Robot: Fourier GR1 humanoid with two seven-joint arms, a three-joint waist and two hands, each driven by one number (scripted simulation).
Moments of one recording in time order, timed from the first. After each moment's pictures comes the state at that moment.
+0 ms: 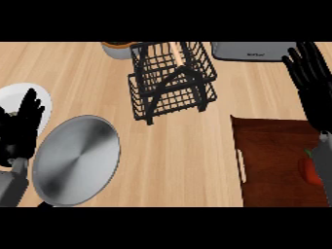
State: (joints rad) left arm -0.19 0.51 -0.17 -1.33 0.39 0.46 0.15; right arm -0.35 -0.34 -0.05 -1.51 -0.38 0.03 0.01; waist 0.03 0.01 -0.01
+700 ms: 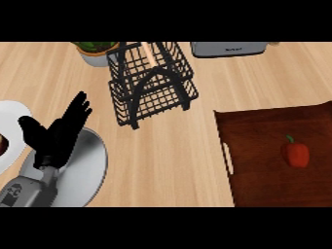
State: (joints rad) left arm -0.17 0.41 -0.30 -1.46 0.44 0.27 0.11; right arm 0.12 -0.28 -0.40 -1.52 -0.19 -0.28 -0.53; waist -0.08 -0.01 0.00
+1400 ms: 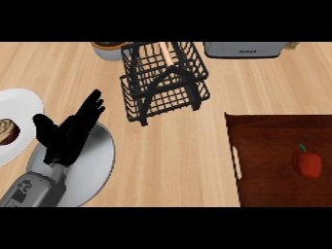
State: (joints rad) left arm -0.21 0.38 -0.34 -1.47 0.42 0.21 0.13; right arm 0.64 -0.20 -0.29 -1.86 0.38 -0.55 -0.28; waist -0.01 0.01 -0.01
